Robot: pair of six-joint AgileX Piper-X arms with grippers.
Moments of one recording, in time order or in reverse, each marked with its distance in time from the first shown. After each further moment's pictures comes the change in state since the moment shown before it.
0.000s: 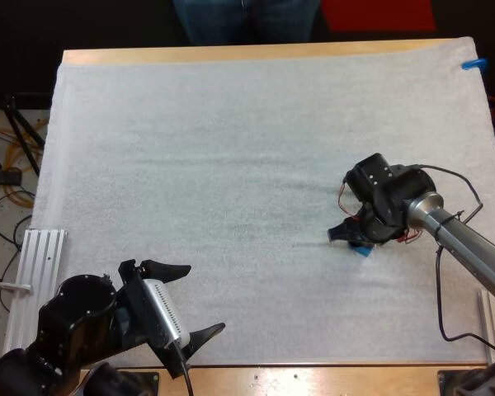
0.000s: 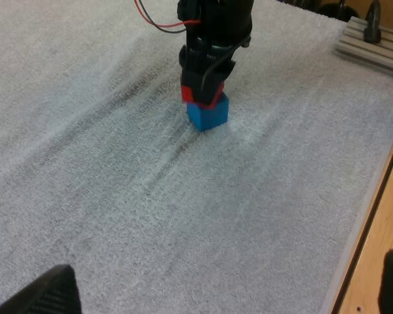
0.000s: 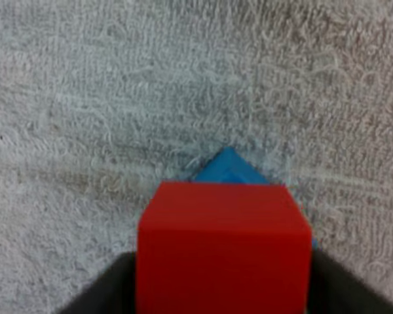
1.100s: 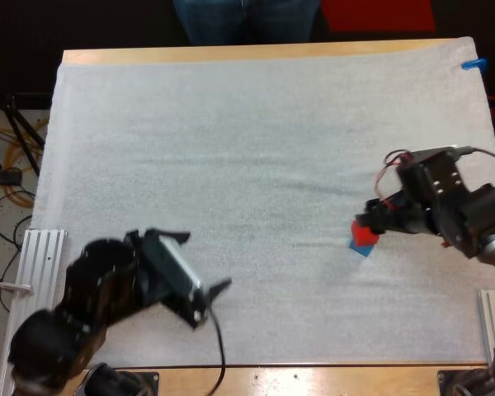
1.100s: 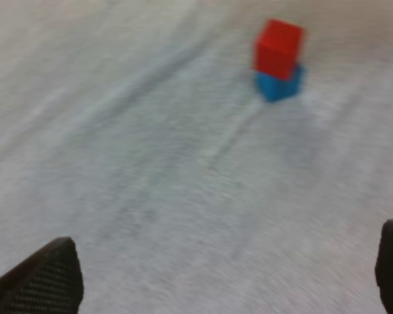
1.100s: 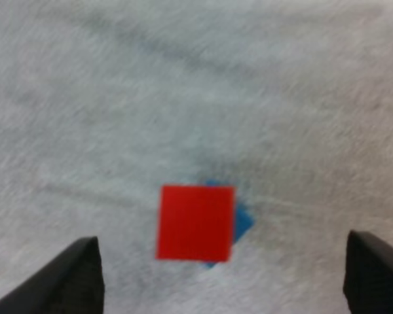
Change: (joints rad) left arm 0.092 0.178 0.000 -0.144 -0.103 -0.015; right arm -0.082 -0.370 0.002 0.021 0.013 -0.058
